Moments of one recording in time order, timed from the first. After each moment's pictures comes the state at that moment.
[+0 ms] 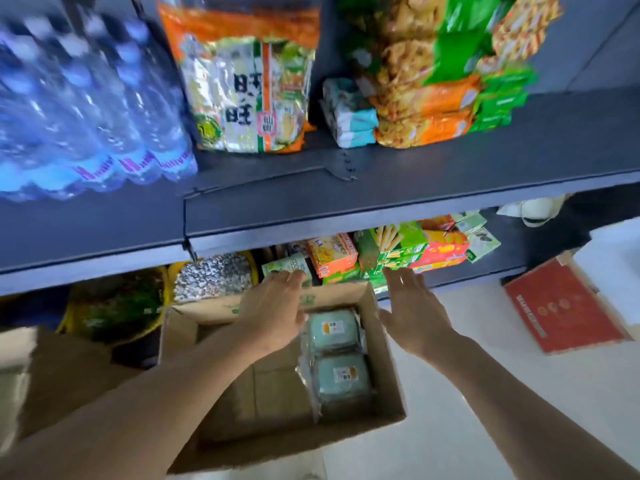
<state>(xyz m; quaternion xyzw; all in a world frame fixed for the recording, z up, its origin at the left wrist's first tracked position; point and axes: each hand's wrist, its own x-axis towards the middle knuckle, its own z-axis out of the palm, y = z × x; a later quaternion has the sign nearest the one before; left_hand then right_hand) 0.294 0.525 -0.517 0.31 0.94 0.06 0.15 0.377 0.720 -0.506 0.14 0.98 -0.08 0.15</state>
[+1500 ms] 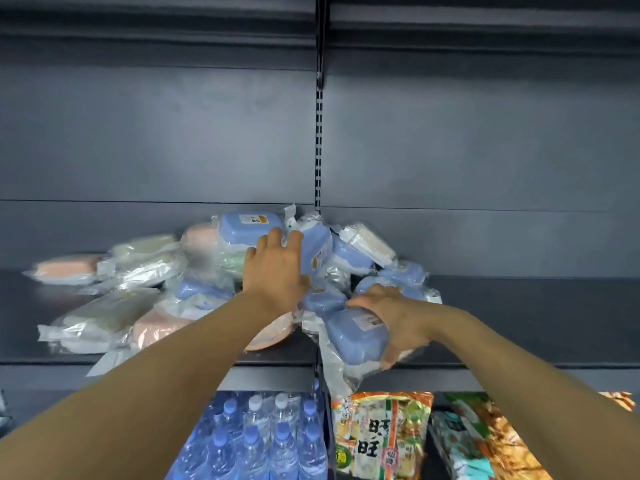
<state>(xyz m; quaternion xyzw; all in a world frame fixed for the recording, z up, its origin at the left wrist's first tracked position) 0.080 0.369 -0.009 0.12 0.95 0.07 -0.29 0.107 0.577 -0.029 -0.18 0.98 -0.03 0.05</state>
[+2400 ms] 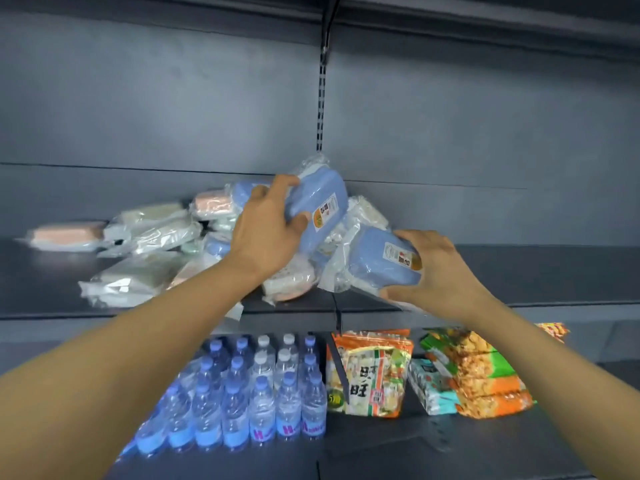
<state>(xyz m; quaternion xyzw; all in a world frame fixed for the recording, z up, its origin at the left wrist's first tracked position) 0.141 0.301 0.009 0.24 0.83 0.38 -0.32 0.208 0.536 -0.026 -0.05 0.94 -0.15 -0.29</state>
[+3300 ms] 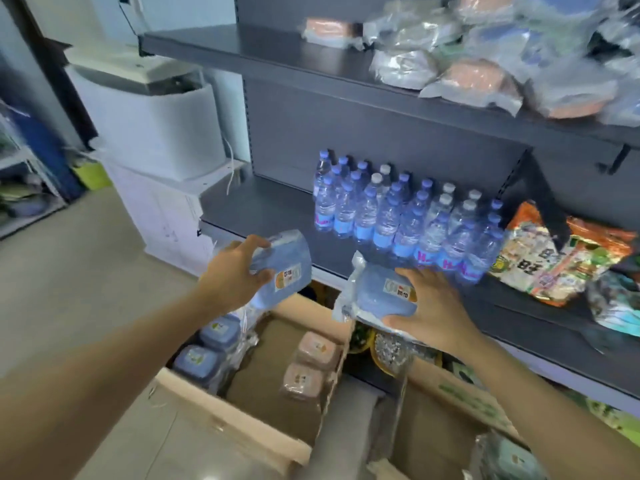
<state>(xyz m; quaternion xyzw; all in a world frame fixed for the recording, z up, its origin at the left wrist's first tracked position) 0.386 -0.020 -0.279 -0.09 0.95 0.28 -0.06 0.319 0.284 -0.291 -0.20 0.97 -0.13 0.04</state>
